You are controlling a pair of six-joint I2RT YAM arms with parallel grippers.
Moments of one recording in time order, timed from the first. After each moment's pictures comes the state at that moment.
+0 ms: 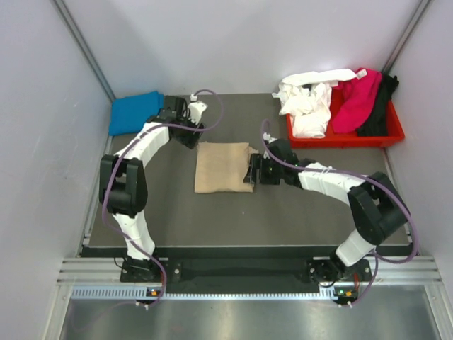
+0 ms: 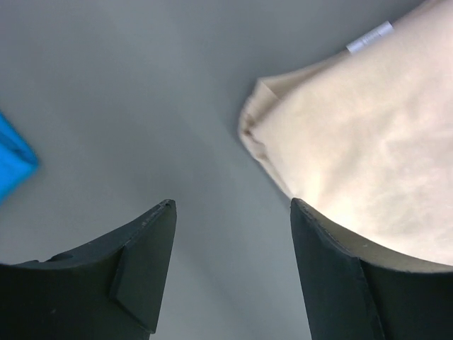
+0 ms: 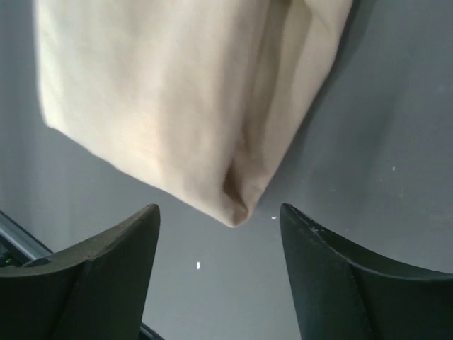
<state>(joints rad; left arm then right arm) -0.21 1.90 1.54 -0.52 0.16 0.41 0.59 1.59 0.94 -0.13 -0.18 0.56</state>
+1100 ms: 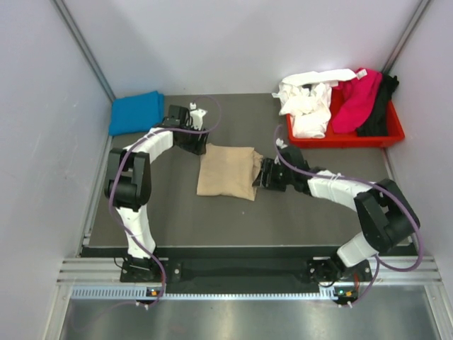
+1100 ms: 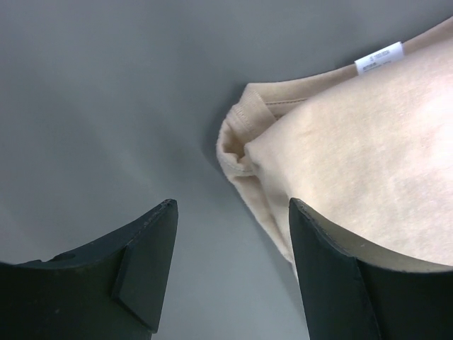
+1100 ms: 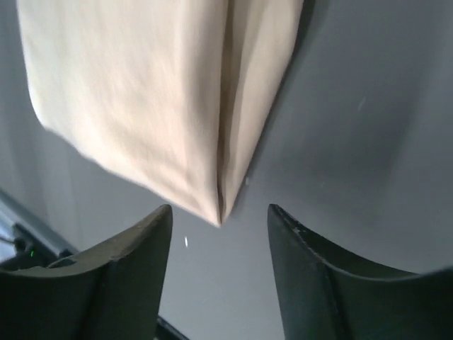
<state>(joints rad) -0.20 1.97 1.43 -0.38 0.28 0.21 0.55 1.52 0.71 0.01 -0.26 0.69</state>
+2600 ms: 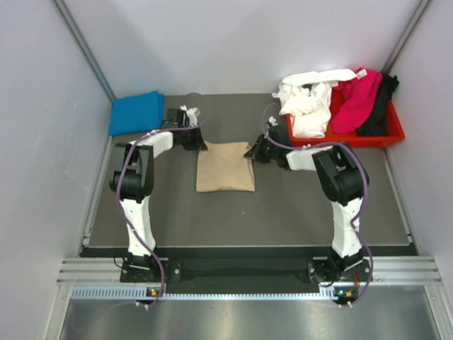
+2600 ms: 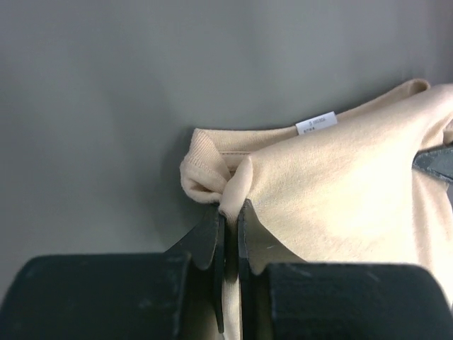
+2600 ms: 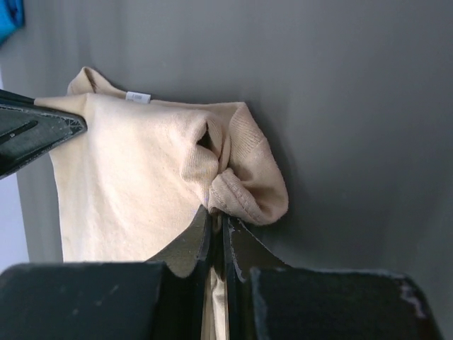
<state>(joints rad) -0.16 2.09 1.42 -0.19 0.46 -0.18 0.44 2.06 1.16 0.28 -0.28 0.75</state>
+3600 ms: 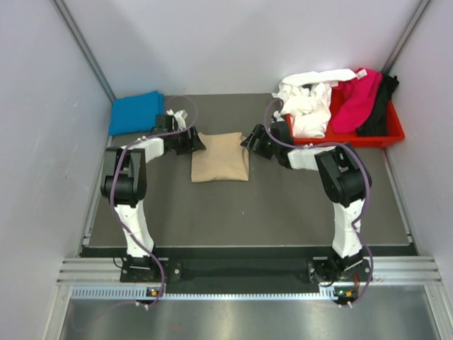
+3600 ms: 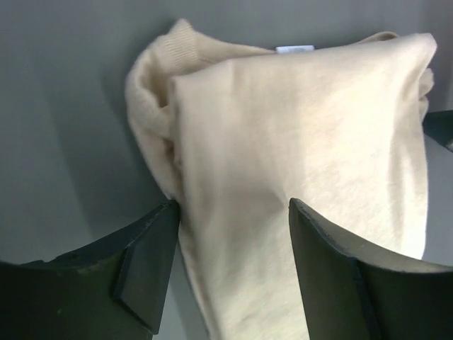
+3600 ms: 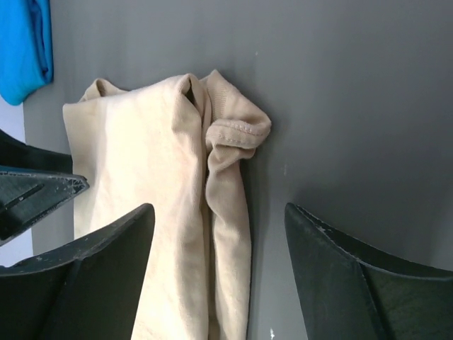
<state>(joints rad) -0.08 2.01 1.28 -0.08 0.48 -0.28 0.43 2.06 1.19 0.35 -0.19 0.79</state>
